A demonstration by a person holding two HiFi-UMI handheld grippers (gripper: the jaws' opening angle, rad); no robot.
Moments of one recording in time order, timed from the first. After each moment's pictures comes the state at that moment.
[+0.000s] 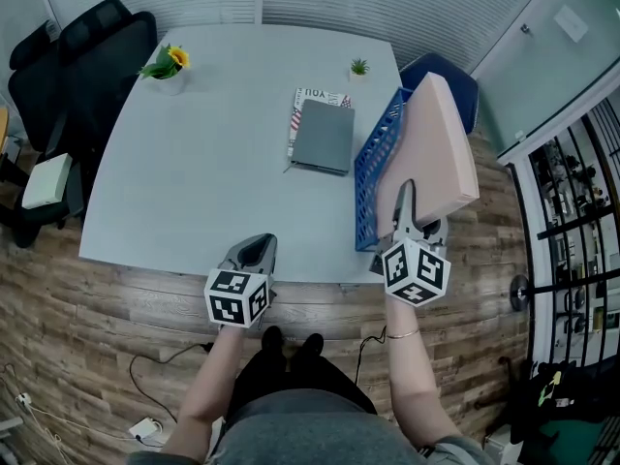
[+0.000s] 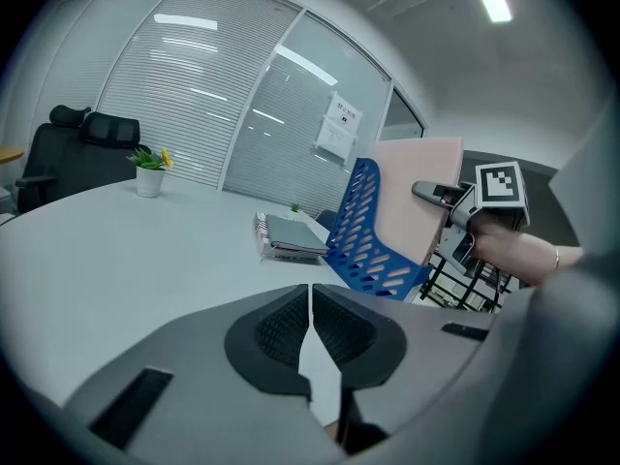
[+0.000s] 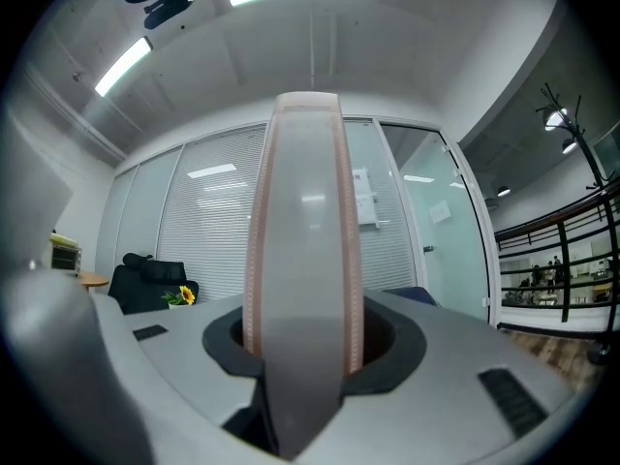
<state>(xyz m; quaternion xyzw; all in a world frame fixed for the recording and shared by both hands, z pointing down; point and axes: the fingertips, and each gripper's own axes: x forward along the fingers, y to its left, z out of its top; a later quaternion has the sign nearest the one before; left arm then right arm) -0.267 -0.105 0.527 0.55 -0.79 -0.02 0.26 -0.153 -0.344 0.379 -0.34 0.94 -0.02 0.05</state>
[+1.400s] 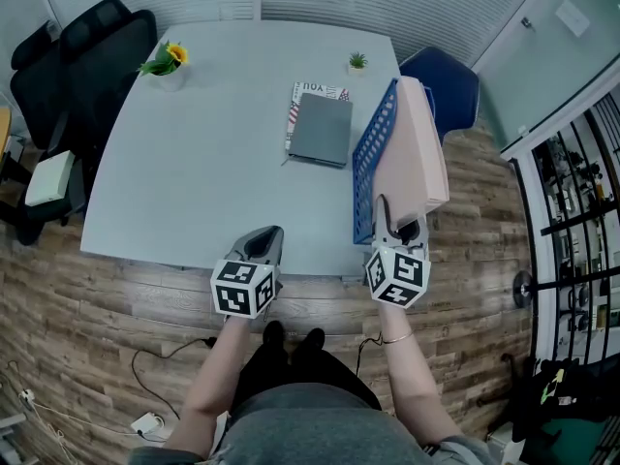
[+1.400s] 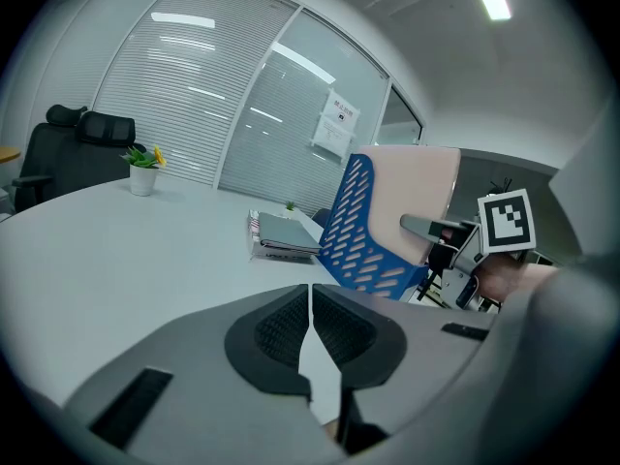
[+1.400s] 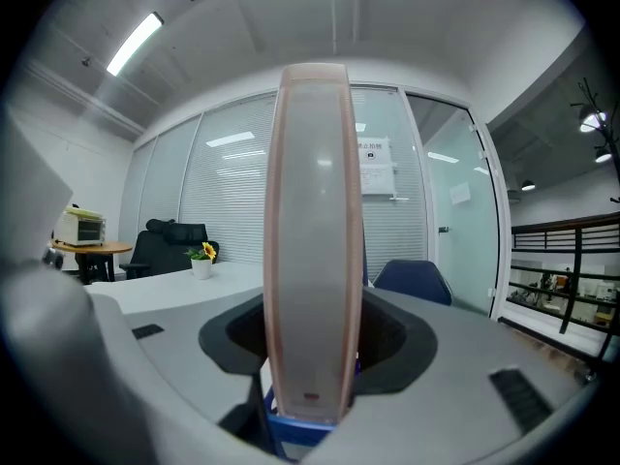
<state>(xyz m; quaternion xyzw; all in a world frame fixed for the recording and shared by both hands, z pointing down) -0.253 -0.121 0.527 0.55 -0.79 -0.02 0.26 -0.151 -0.321 0.449 -0.30 0.95 -0.01 -0.06</state>
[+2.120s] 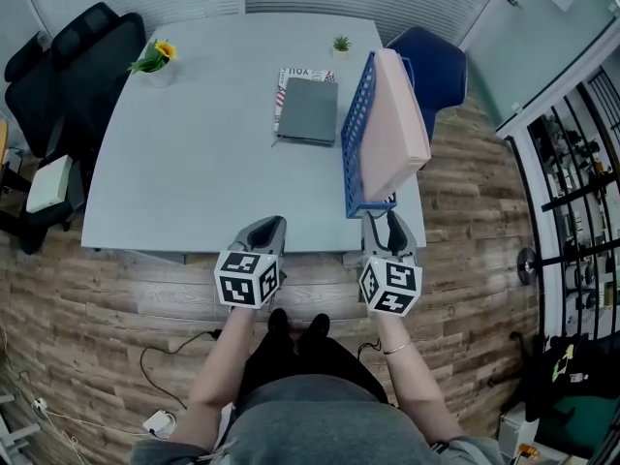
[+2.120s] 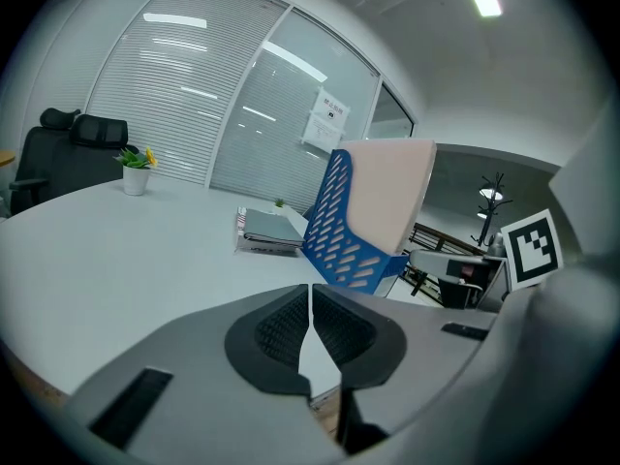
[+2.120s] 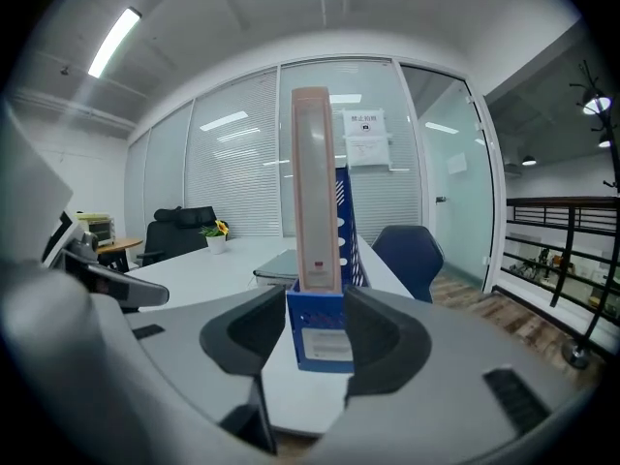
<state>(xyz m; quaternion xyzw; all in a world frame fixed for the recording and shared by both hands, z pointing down) -0.216 -0.120 0.527 0.57 -0.78 -0.01 0.26 -0.089 -0.272 0.498 -0.28 0.95 -0.06 -0.13</state>
